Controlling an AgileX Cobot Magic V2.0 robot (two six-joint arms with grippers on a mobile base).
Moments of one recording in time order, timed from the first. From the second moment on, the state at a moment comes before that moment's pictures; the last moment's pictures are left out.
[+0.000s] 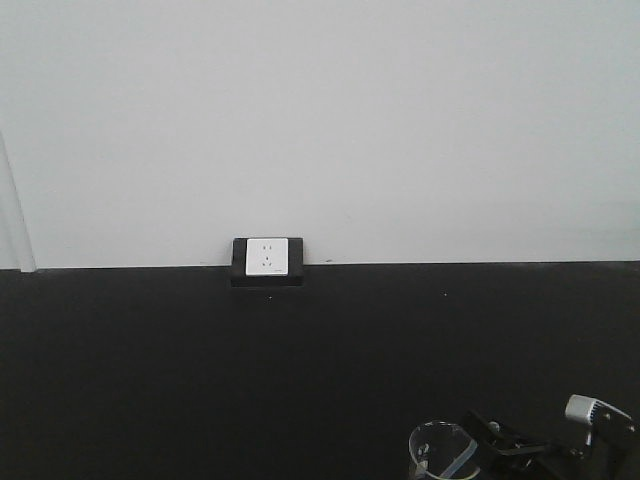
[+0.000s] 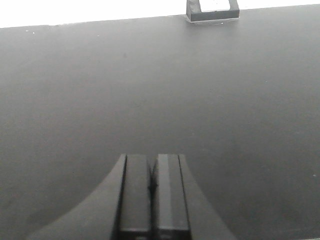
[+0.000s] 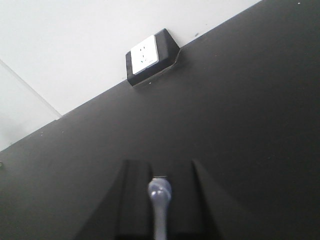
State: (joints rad) left arm -0.07 -0.01 0.03 -0.02 0.01 0.05; right arm 0.10 1.79 -0.46 -0.37 -1.11 0.76
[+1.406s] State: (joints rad) left arm -0.07 -0.01 0.03 -0.02 0.01 0.05; right arm 0.10 0.77 -0.45 -0.56 -0.06 0.62
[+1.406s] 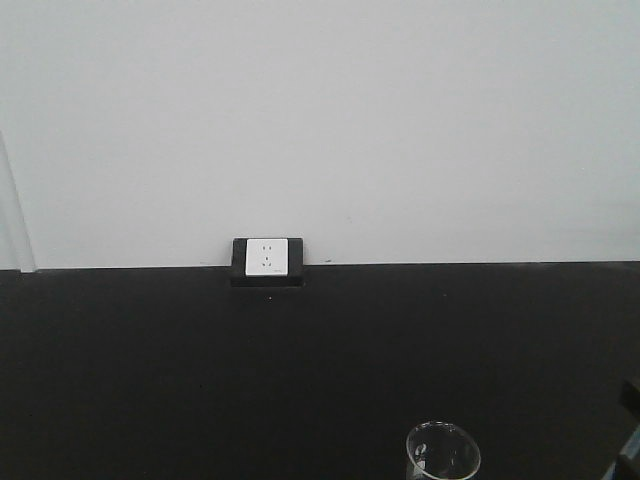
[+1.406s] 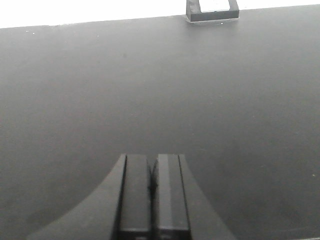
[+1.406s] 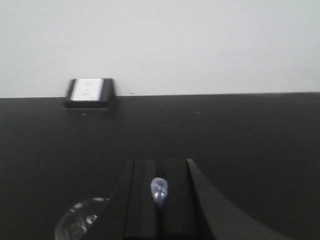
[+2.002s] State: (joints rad) left arm -0.07 -0.01 0.03 -0.02 0.01 0.05; right arm 0.22 0.53 -0.40 -0.58 0.14 0.61
